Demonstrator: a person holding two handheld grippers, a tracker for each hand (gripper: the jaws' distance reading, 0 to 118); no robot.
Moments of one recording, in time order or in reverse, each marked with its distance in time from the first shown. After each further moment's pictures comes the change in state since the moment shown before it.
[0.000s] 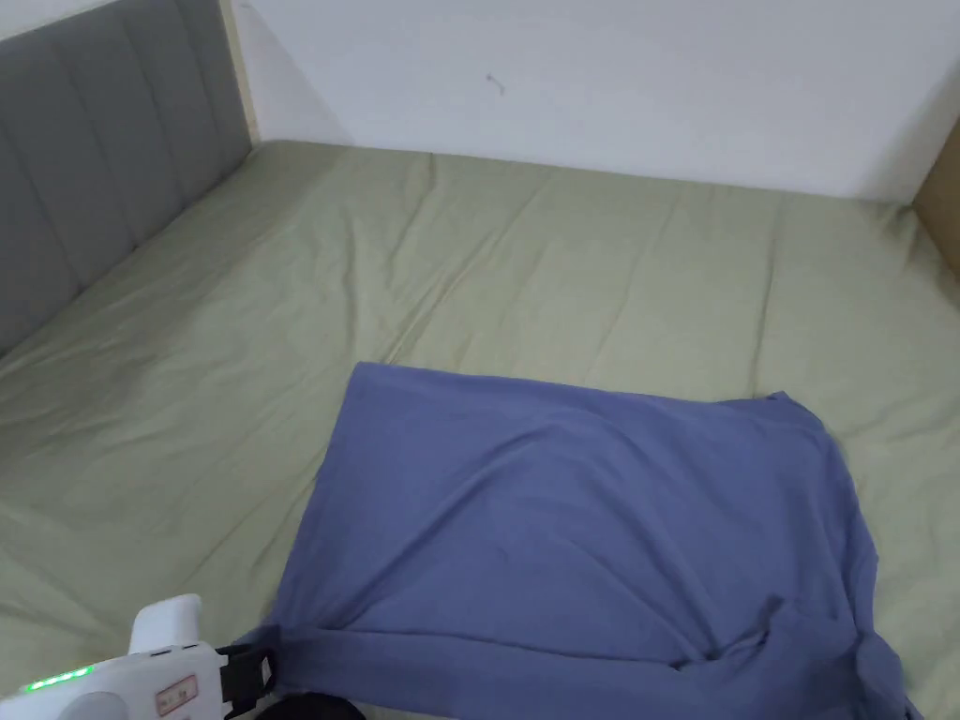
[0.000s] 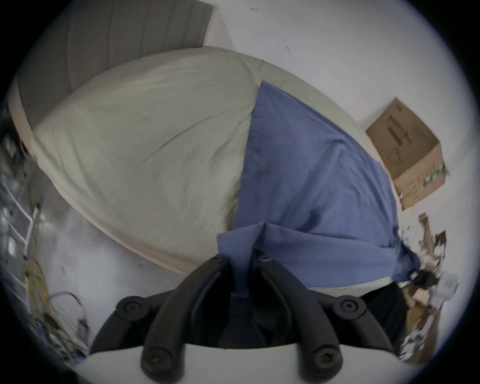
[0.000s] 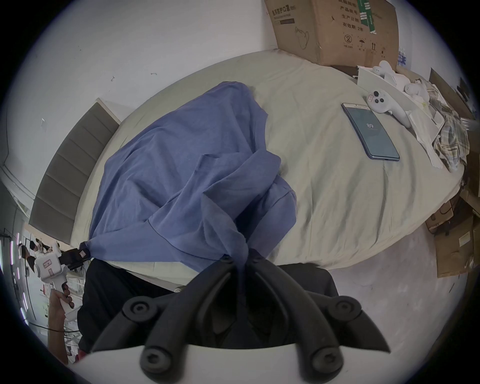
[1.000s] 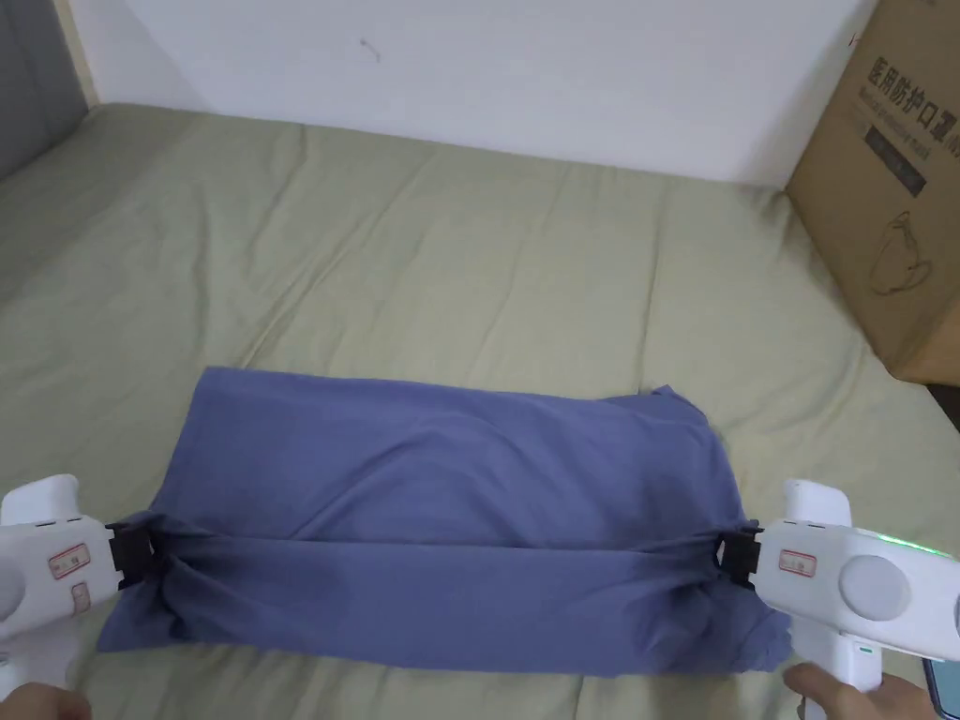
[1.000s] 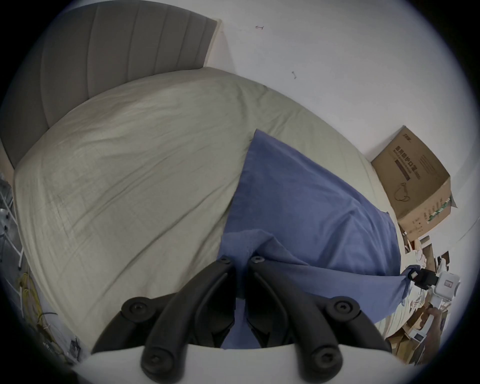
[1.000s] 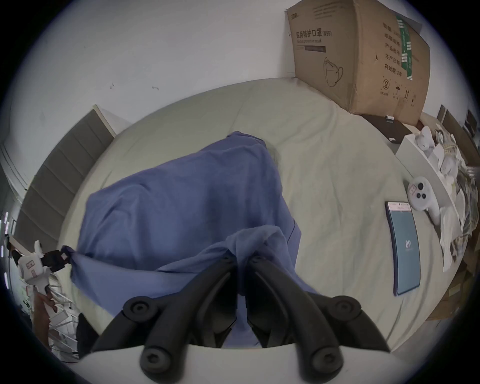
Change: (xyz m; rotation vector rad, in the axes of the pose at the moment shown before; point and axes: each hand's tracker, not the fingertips) left arm 0.070 0.115 -0.081 0.106 0.109 -0.065; right arm -0.028 0.168 -0.118 0.097 -0.066 0.096
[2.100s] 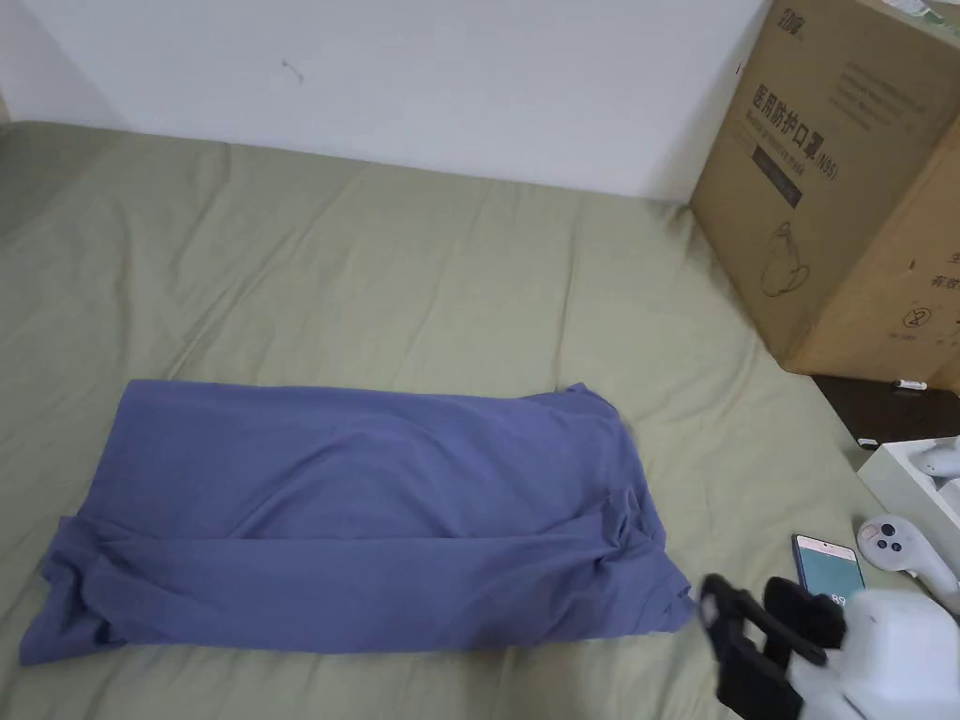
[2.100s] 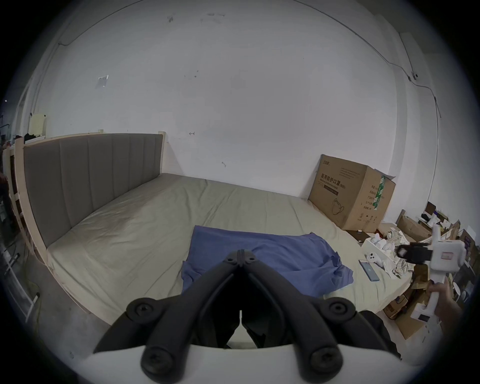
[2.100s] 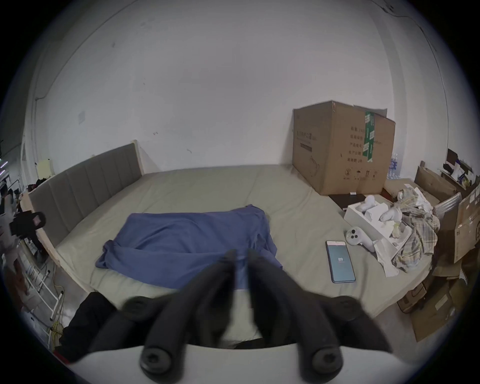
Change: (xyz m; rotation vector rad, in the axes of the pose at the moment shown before) left arm 0.036 -0.095 0.268 0.553 -0.229 -0.302; right arm -0.039 -0.106 0.216 0.400 -0.041 0.130
